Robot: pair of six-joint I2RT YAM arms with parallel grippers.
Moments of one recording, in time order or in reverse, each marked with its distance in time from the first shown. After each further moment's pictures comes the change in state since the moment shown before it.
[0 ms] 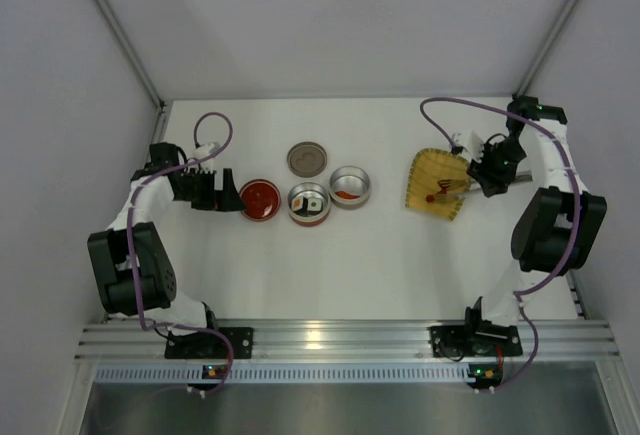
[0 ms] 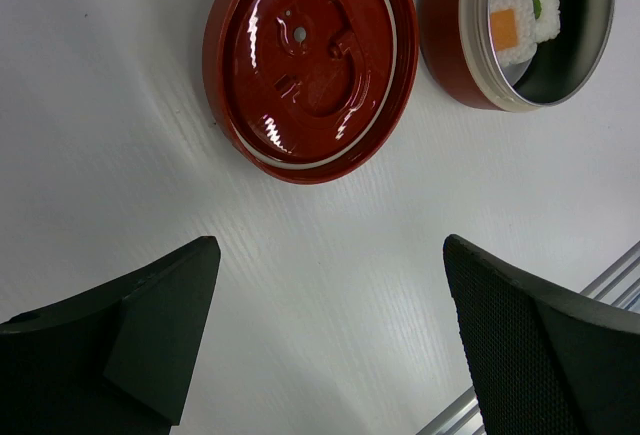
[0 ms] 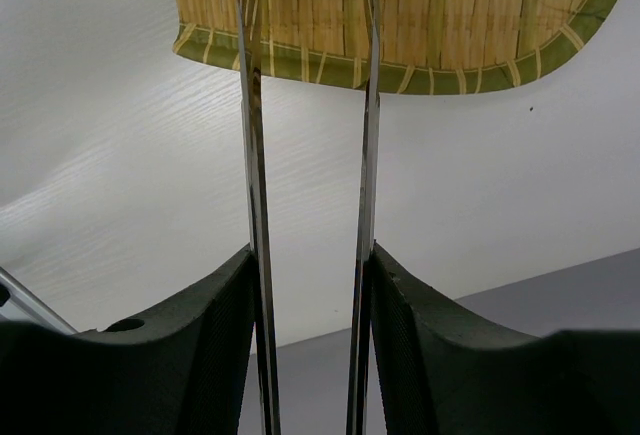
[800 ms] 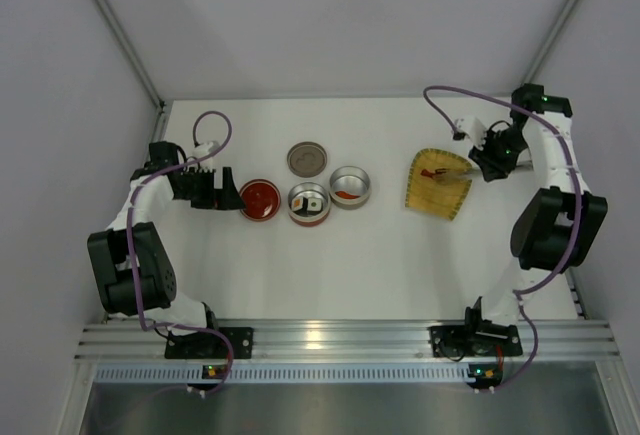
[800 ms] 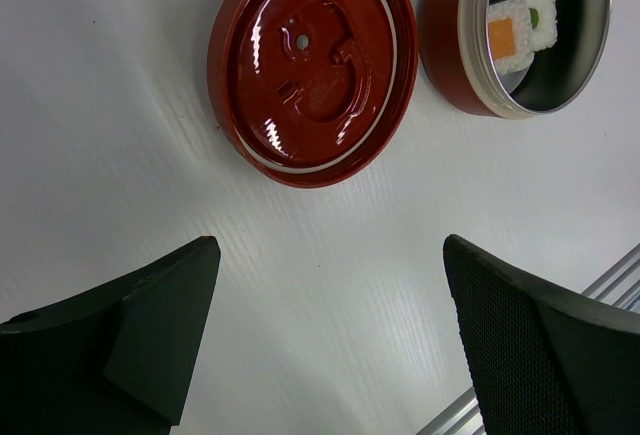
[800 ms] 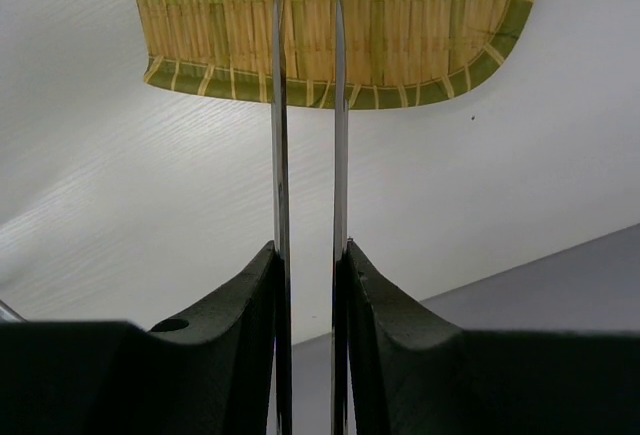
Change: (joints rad) left arm 0.000 0.000 0.014 0.000 -0.003 -0.019; right arm 0.005 0.040 0.096 -0.008 -0.030 0.029
